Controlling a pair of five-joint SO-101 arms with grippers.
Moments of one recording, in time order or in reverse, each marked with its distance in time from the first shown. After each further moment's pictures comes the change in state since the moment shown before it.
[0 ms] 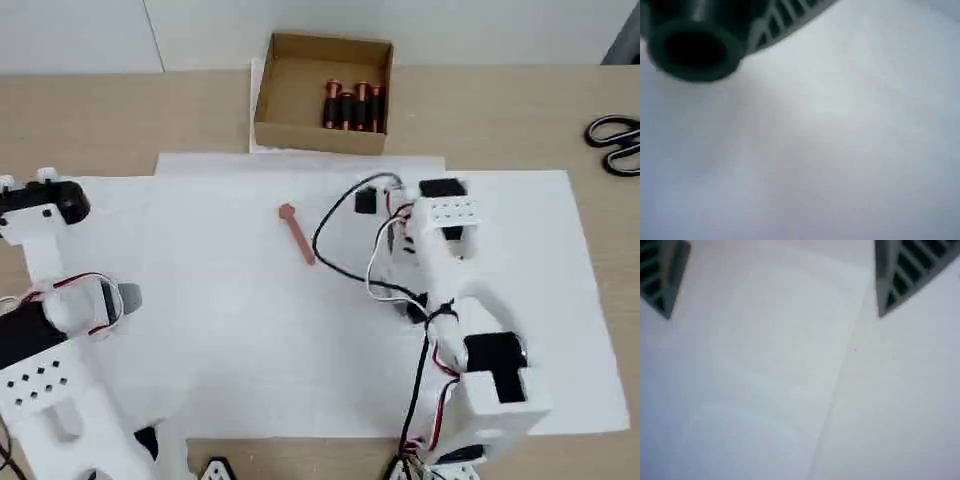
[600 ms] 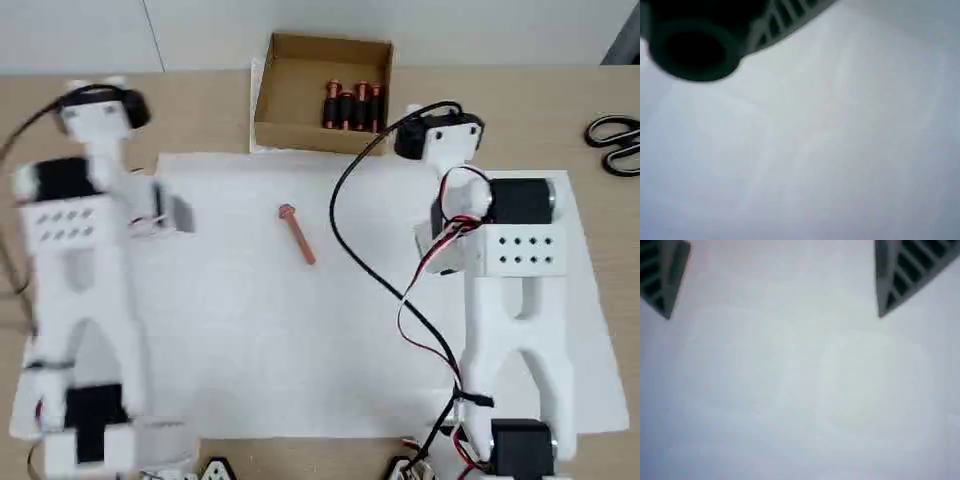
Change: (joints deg) left arm 20.6 42.7 -38.9 7.4 12.4; right arm 5.5 -24.1 -9.4 8.4 -1.1
